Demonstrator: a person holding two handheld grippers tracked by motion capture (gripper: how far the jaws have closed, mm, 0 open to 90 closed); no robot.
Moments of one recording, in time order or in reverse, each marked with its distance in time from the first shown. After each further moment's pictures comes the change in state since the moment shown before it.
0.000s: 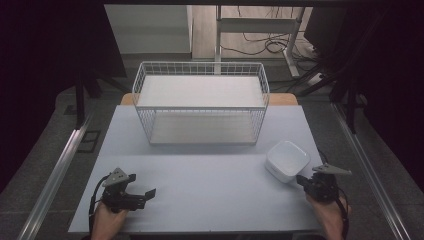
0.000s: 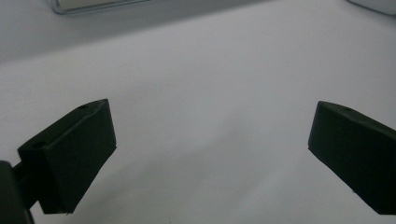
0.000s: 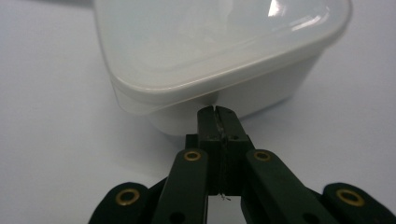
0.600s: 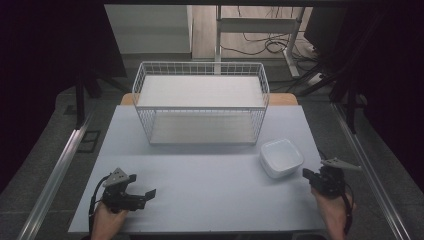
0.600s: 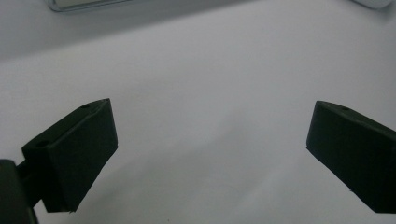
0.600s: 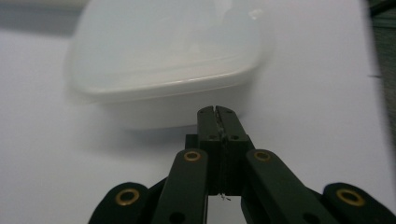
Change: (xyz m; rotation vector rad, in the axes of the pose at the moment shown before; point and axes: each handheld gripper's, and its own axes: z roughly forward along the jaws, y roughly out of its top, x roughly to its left) left arm -0.001 0.000 0.000 0.013 0.001 0.009; right arm -0.021 0.015 -0.012 -0.057 -0.067 0.094
